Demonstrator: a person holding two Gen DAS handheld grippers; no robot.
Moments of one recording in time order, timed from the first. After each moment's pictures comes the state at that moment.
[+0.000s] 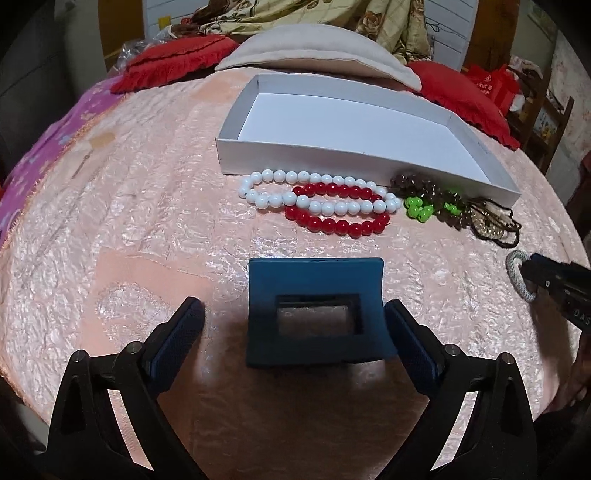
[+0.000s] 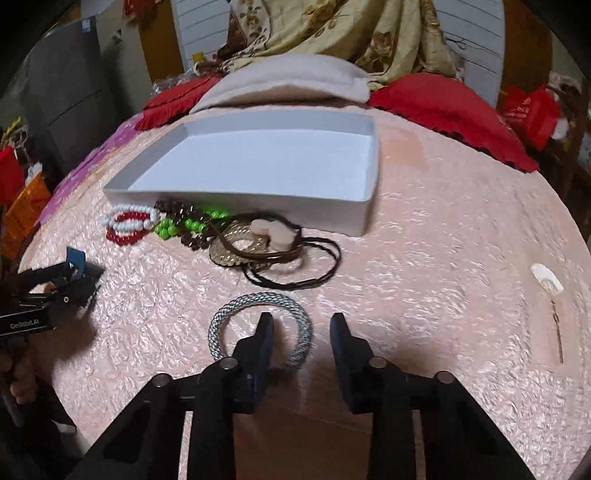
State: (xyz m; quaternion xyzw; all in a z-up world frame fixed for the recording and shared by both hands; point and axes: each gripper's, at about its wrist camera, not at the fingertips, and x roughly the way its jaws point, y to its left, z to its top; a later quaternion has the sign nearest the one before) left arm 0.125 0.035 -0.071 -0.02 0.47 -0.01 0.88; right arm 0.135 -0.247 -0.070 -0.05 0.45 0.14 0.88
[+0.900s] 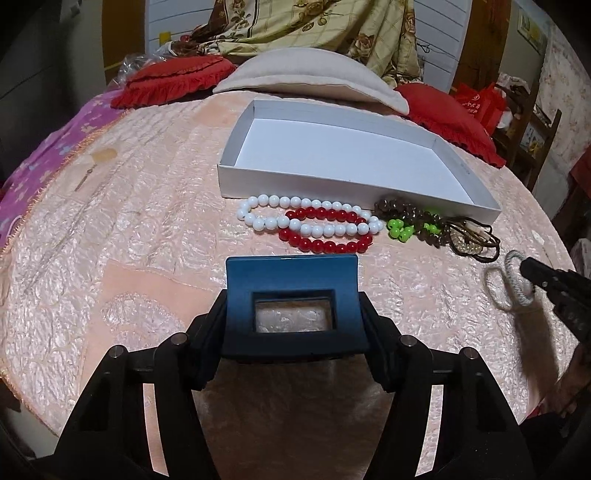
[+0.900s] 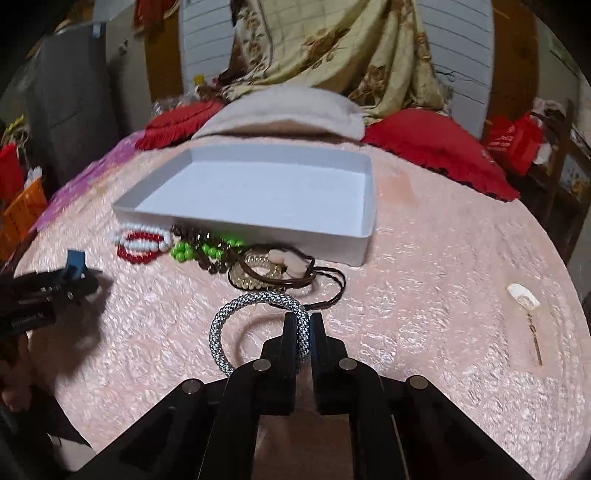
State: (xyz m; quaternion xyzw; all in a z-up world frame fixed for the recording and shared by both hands) left arm 0.112 0.035 -0.055 -0.04 0.42 -0.03 0.90; right arm 0.107 -0.233 -0.046 -0.05 0.39 0.11 0.91
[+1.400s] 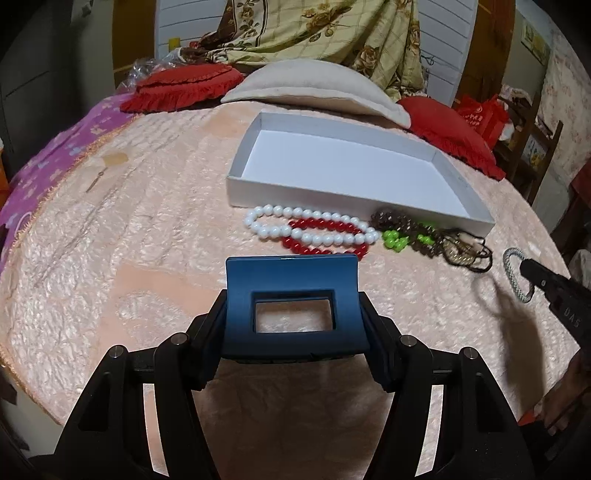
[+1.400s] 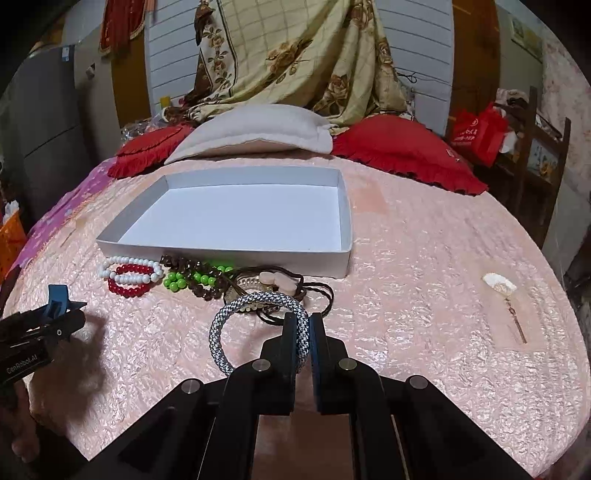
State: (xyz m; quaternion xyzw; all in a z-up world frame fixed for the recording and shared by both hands) left arm 0.101 0.037 -0.044 -0.05 0.41 -0.02 0.91; right arm 0.102 -0.224 -0.030 -0.02 0.37 0.05 0.93
